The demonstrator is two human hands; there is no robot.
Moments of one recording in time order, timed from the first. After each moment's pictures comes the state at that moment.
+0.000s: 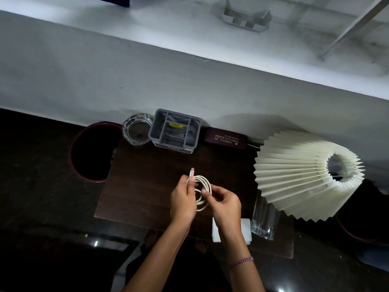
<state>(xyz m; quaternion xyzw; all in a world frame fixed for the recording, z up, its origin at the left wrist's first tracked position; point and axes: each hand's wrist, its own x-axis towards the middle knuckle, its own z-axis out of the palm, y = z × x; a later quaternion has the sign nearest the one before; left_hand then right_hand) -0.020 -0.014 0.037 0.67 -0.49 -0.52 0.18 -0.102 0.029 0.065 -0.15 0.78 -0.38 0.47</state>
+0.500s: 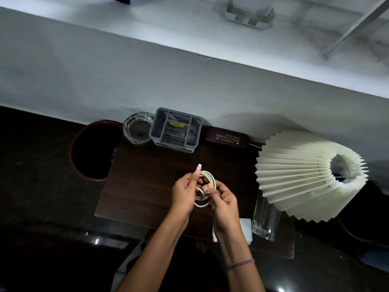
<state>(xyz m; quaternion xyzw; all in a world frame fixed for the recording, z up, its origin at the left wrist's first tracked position) -0.025 -0.029 0.037 0.63 -0.37 -0.65 0.23 -0.096 0.024 0.066 -0.03 0.63 -0.53 0.56</state>
